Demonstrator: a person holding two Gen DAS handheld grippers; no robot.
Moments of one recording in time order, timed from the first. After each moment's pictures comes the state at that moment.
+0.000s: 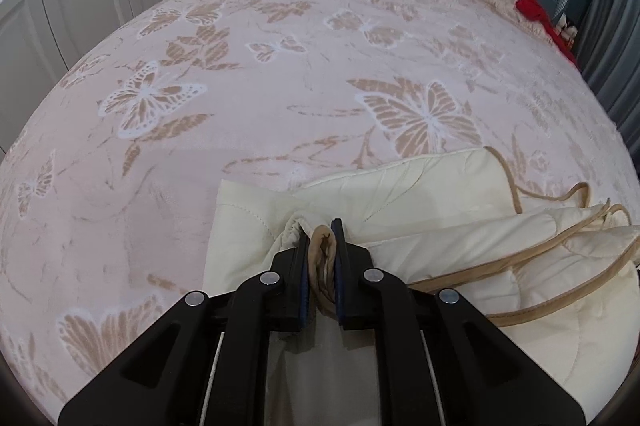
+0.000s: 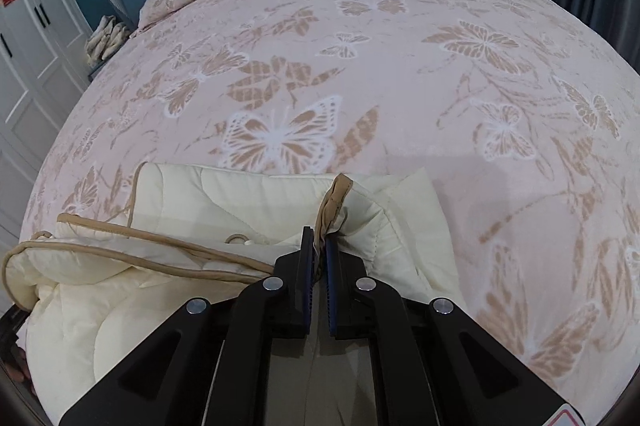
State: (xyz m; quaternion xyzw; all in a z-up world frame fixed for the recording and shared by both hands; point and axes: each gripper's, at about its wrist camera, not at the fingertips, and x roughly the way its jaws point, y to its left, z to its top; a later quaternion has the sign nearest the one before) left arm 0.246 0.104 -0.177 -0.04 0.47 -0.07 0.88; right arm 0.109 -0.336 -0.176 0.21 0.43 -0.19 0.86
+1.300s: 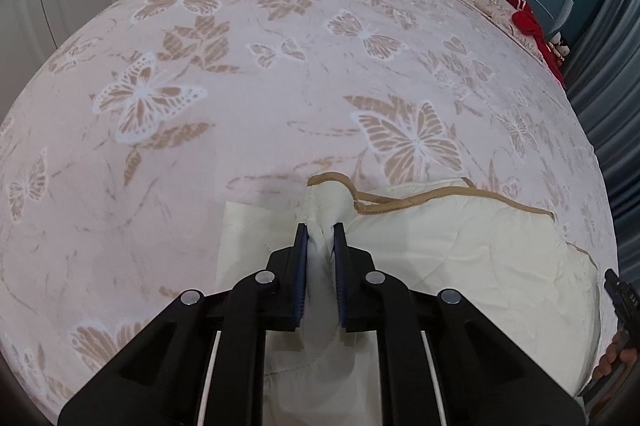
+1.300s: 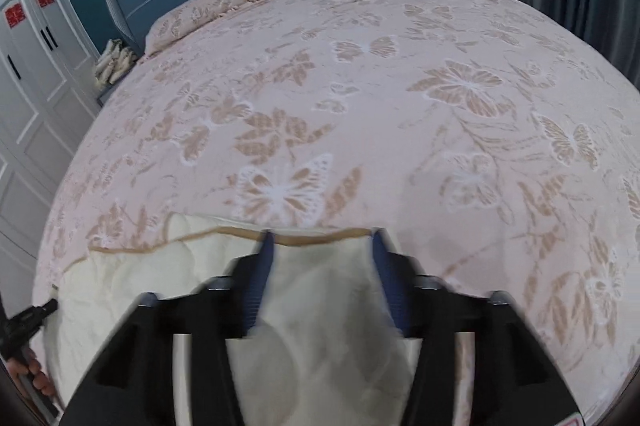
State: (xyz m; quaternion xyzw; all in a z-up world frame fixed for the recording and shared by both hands) left arm 0.270 0.126 -0.156 -0.10 0.51 -0.09 0.85; right arm 0.101 -0.359 -0.128 0.21 0.41 -0.20 0.87
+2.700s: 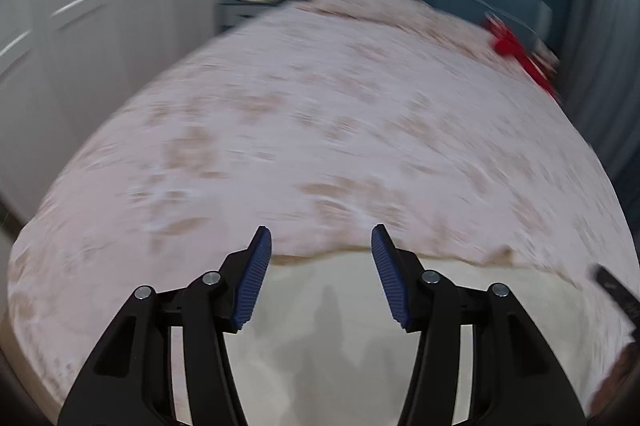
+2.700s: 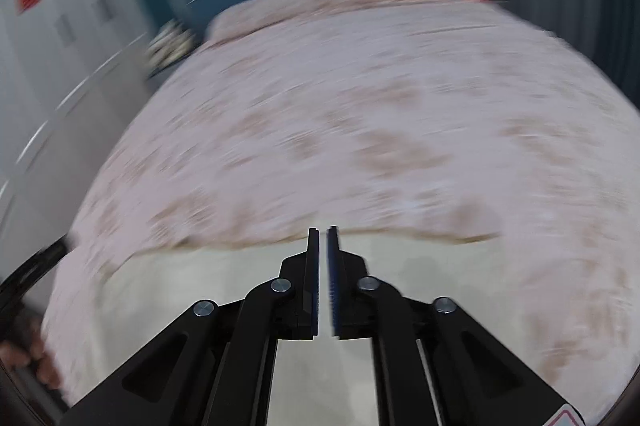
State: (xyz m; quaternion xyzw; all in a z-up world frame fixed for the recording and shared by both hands) left arm 0.238 0.049 -0.055 -0.02 0.41 -0.10 0.91; right arm 0.142 -0.232 -0.072 0.17 0.40 -0.09 0.90
